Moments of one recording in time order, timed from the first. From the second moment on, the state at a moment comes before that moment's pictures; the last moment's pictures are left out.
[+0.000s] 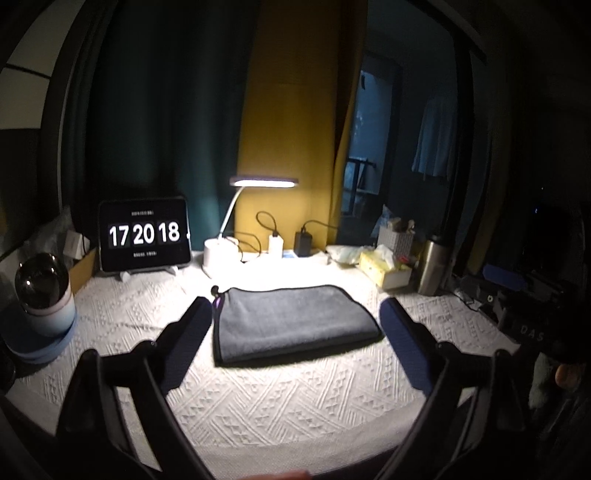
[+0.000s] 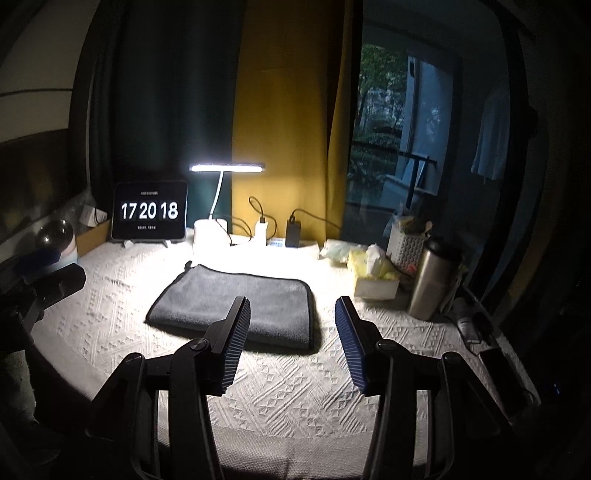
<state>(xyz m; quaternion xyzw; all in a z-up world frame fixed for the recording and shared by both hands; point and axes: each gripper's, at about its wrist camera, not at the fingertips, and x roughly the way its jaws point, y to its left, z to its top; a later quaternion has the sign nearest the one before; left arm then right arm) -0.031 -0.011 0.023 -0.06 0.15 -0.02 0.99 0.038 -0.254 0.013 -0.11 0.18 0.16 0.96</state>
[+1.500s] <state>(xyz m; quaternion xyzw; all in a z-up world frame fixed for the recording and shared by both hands) -0.038 0.005 0.032 -0.08 0.13 0.00 0.99 0.032 -0.249 0.028 -0.11 0.17 0.16 0.97</state>
